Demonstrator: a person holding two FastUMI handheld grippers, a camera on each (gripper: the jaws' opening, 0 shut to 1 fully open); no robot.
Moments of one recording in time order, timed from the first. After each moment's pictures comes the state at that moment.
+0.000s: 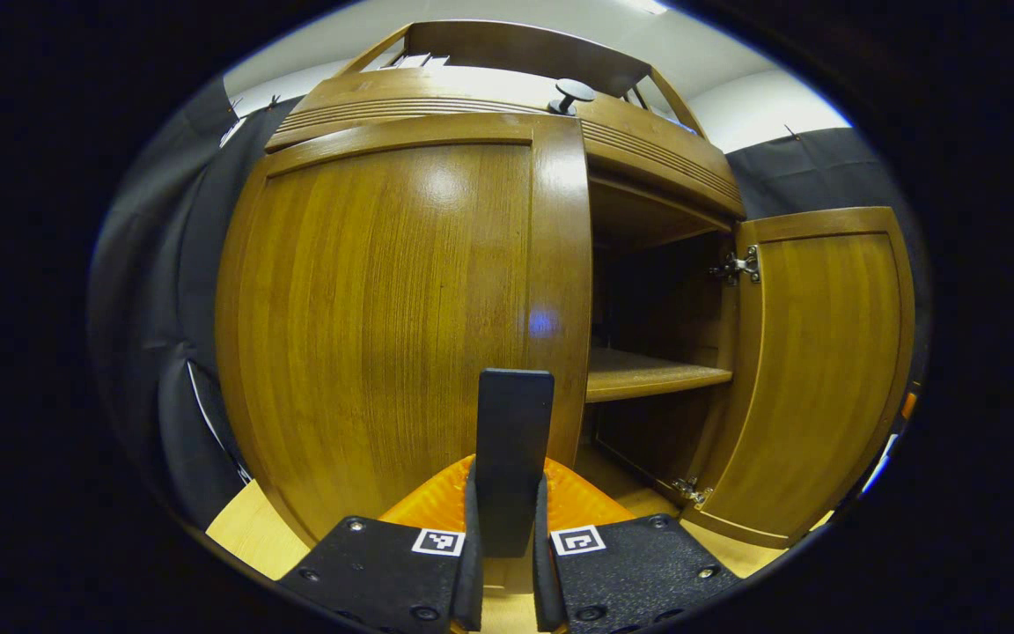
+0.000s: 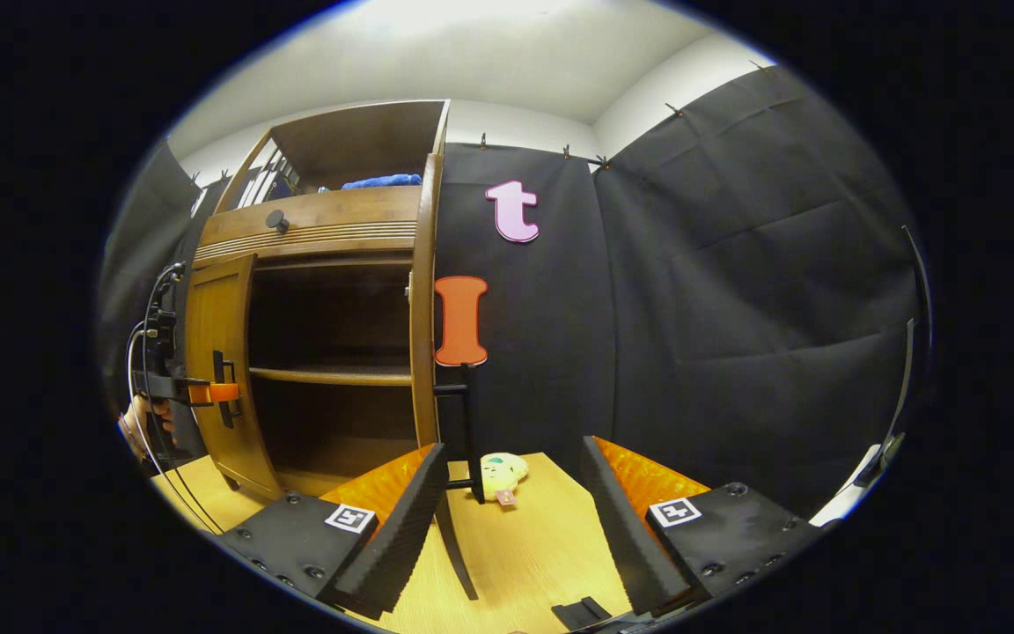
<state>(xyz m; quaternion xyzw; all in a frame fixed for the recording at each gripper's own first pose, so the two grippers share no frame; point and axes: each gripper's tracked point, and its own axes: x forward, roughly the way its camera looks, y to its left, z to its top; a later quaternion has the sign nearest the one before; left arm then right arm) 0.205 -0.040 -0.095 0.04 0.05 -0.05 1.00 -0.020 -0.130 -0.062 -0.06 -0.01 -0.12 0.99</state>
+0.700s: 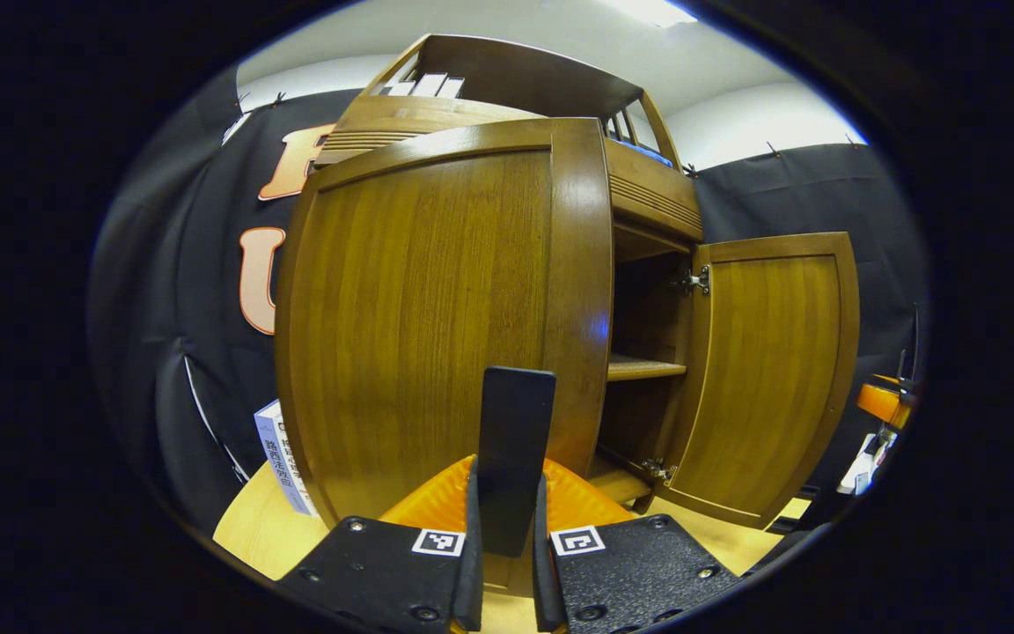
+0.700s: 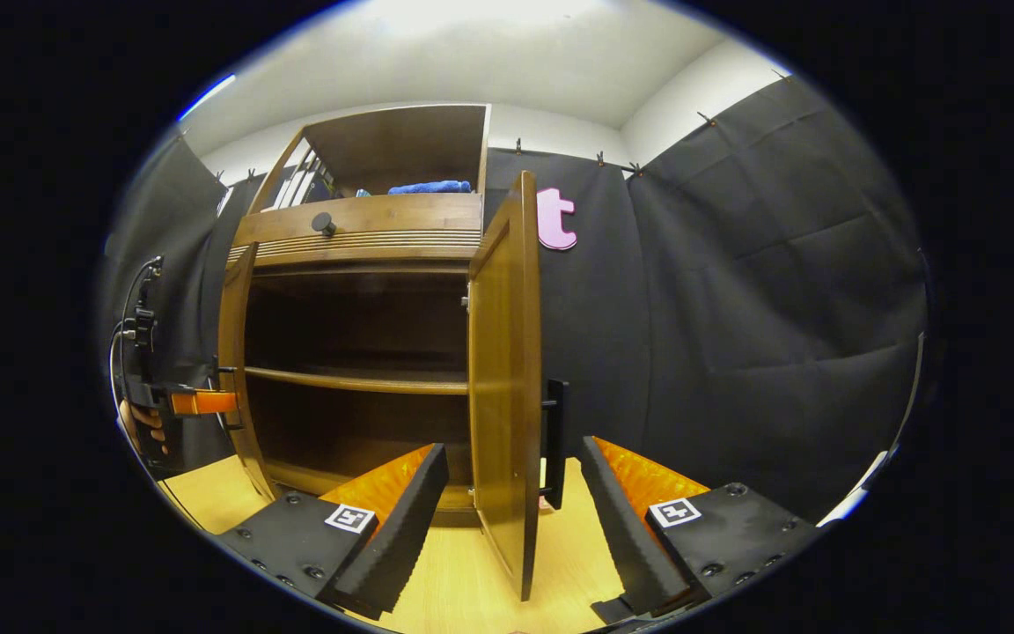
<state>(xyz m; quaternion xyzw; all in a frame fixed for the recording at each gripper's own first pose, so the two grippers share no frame) 0.130 -0.008 -0.083 0.03 0.05 -0.08 0.99 -0.012 -0.063 -0.065 -0.06 0.00 -0.08 1.00</state>
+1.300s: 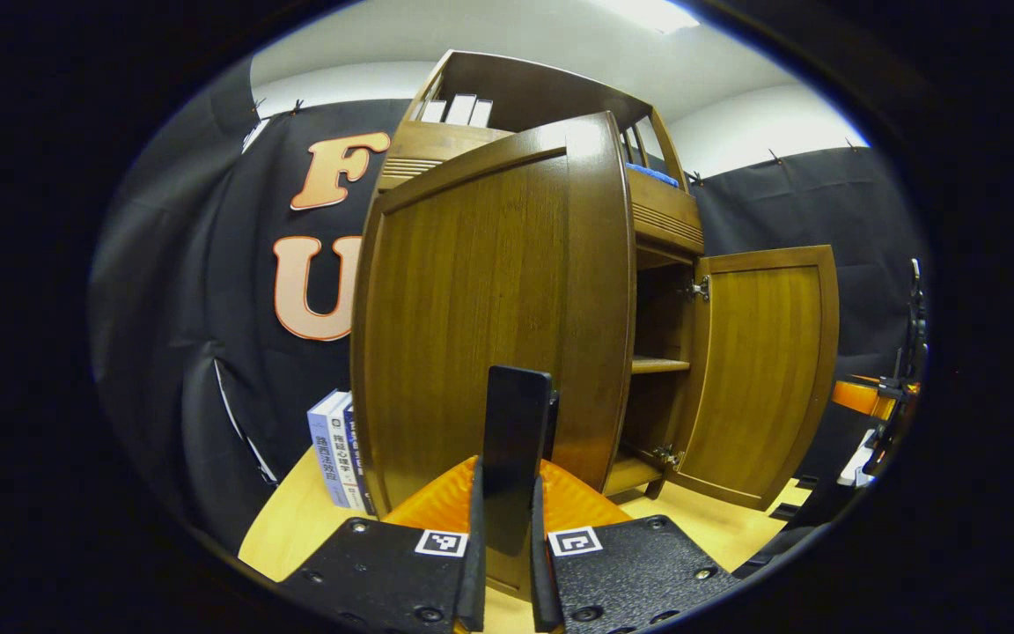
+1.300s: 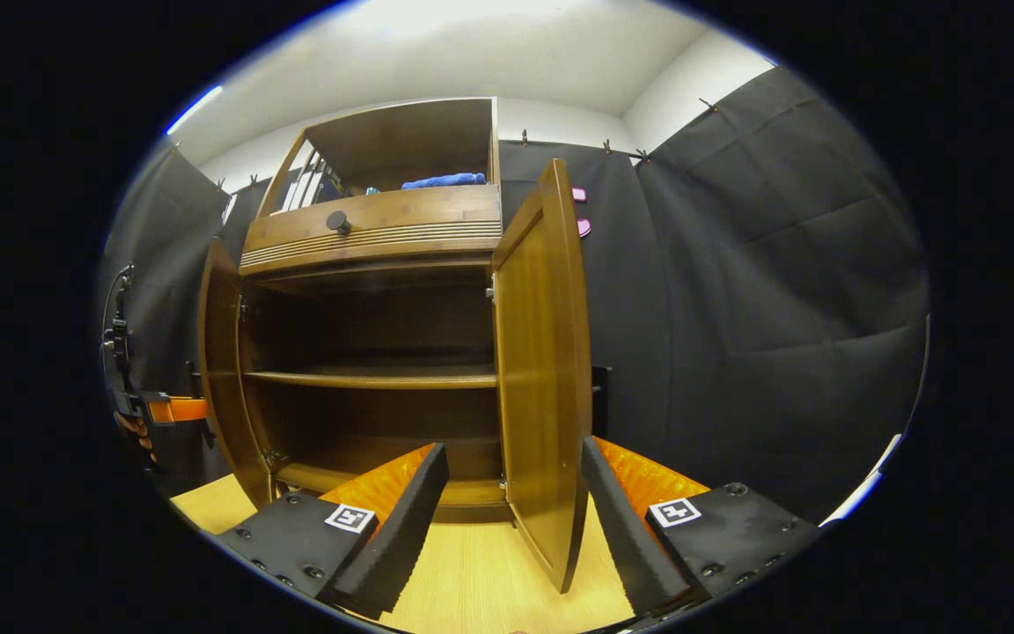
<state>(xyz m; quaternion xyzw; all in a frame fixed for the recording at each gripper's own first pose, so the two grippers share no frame) 0.065 0.050 -0.064 0.03 0.04 -0.06 1.00 -0.010 -0.035 -0.076 -0.04 0.01 -0.05 1.00</state>
